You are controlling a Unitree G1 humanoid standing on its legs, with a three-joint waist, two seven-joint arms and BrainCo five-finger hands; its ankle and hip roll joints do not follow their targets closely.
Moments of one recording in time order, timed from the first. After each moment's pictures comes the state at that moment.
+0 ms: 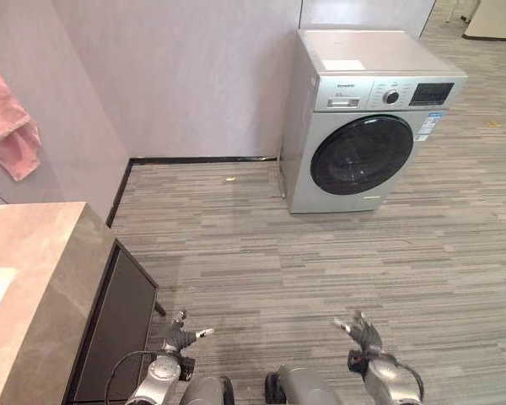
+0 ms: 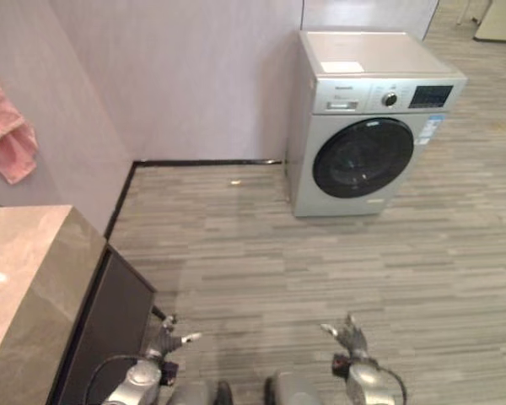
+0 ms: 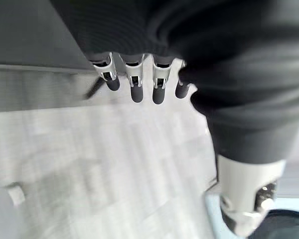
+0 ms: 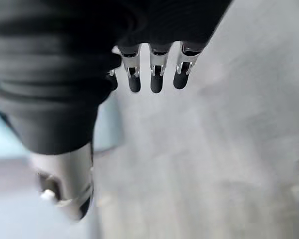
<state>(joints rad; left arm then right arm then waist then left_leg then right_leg) -0.03 0.24 -0.25 0.86 -0.09 -0.14 0.23 0.00 -0.25 0.18 0.77 0.42 -0.18 -0.17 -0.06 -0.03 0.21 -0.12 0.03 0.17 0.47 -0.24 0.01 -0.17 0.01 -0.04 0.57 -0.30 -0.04</state>
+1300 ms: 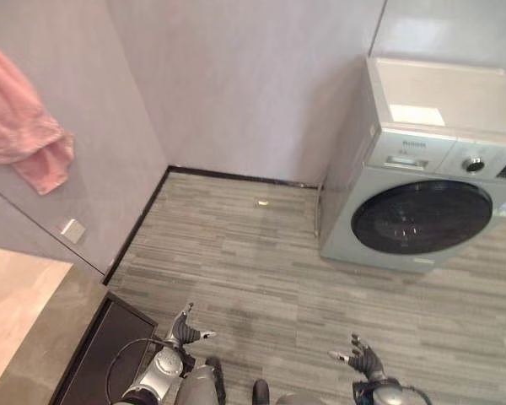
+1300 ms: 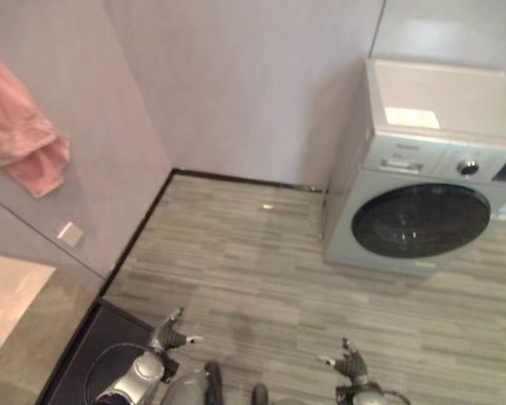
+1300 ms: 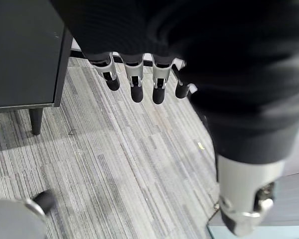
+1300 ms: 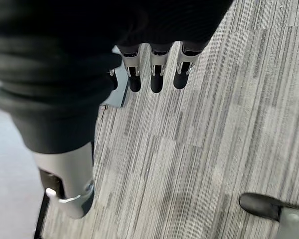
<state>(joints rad) -0.12 0.26 -0.32 0.96 0.11 -0.14 0.26 0.11 -0.31 0.26 0.82 0.26 -0.14 -0.14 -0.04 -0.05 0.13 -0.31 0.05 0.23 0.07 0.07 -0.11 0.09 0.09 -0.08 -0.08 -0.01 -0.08</state>
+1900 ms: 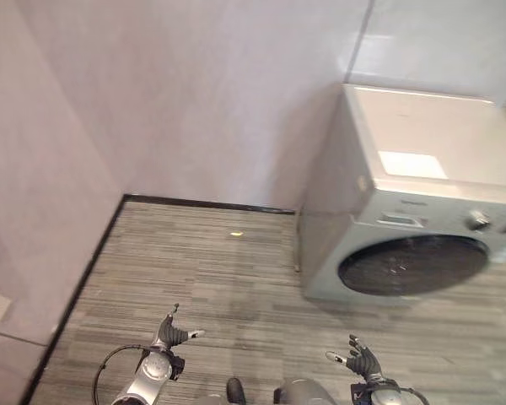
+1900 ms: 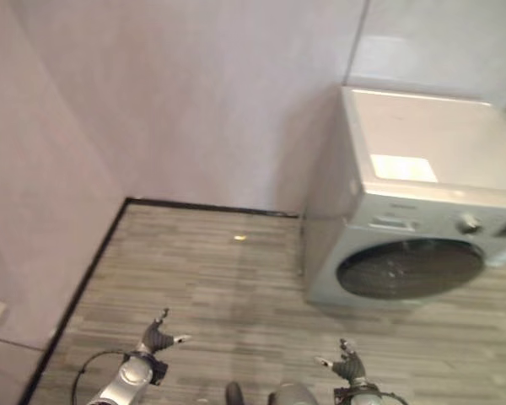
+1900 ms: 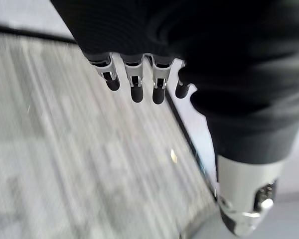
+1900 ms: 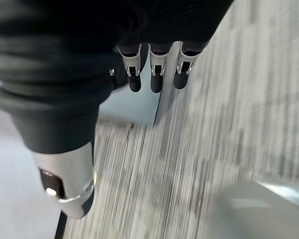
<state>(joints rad) -0.10 0.30 -0.27 0.88 0.08 -0.13 0.26 0.12 -0.27 0.23 0.77 0.22 -0.12 -0.13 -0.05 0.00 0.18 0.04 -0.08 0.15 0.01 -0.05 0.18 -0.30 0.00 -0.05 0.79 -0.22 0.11</state>
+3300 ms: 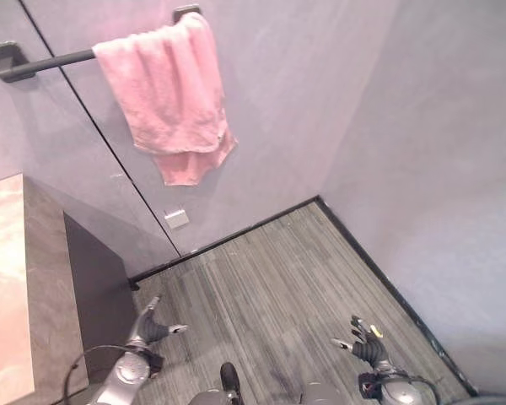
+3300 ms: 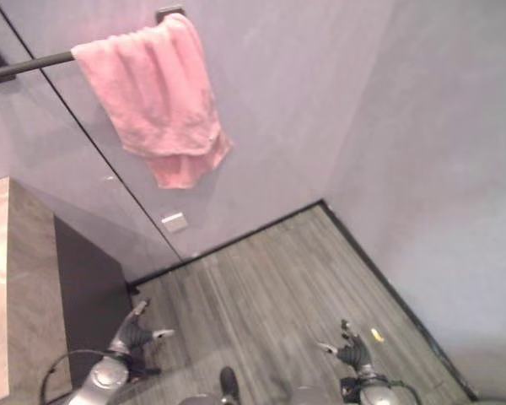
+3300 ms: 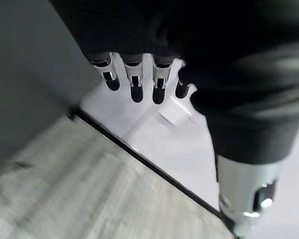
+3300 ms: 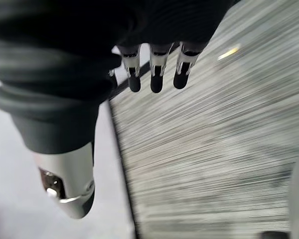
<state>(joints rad) 0.04 0.45 -0.21 0.70 0.12 -0.14 0.23 0.21 -0.33 0.21 0.47 0.22 -0.14 -0.08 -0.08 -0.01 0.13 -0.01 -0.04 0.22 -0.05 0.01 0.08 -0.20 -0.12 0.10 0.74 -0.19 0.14</state>
